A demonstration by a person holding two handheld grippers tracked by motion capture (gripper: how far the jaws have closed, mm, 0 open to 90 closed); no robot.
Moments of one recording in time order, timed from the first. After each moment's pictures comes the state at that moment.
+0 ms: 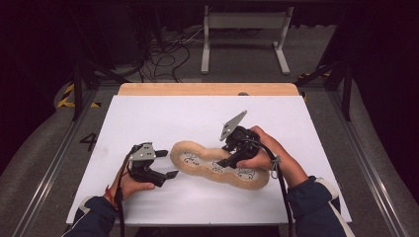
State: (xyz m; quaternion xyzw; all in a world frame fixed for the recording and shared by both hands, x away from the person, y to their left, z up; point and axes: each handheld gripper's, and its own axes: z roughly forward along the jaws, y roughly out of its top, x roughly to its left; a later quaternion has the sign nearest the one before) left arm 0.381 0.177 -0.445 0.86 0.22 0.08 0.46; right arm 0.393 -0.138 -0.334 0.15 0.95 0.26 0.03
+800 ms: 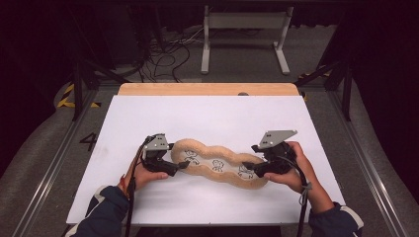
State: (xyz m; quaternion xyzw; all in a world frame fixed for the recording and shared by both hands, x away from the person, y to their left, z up) left arm 0.405 0.147 -0.441 0.85 0.21 0.08 0.47; right arm 0.348 -0.222 -0.350 0.26 0.89 0.35 0.15
